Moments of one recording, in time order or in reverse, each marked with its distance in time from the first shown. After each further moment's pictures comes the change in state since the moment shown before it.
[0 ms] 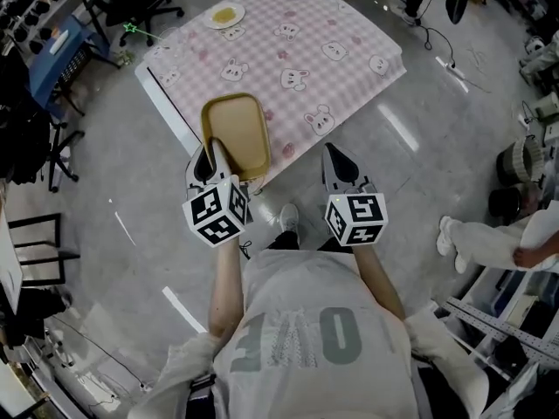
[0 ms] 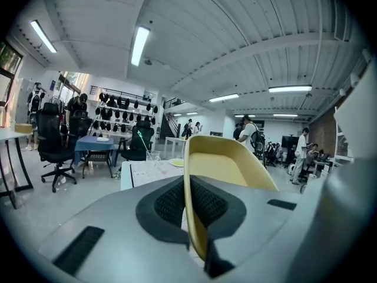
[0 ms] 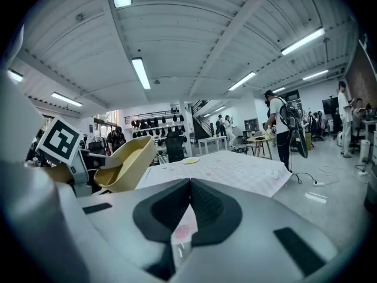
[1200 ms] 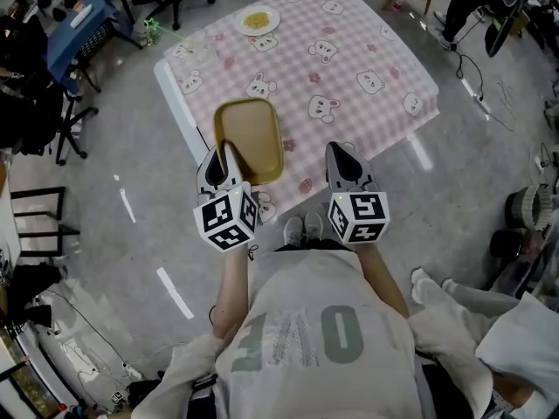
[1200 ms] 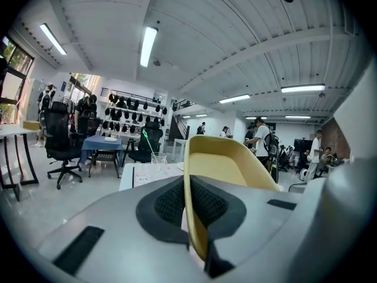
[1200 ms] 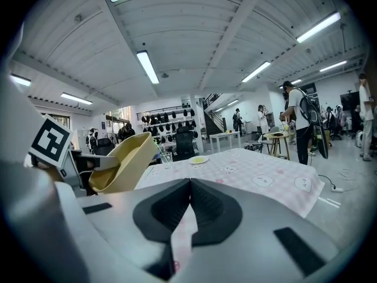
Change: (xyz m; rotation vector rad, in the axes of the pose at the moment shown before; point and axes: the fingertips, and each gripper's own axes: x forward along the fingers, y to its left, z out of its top) left arm 0.076 0.025 0.011 -0.041 -0.023 0.096; right arm 0.125 -0.005 0.021 -0.038 0.054 0.130
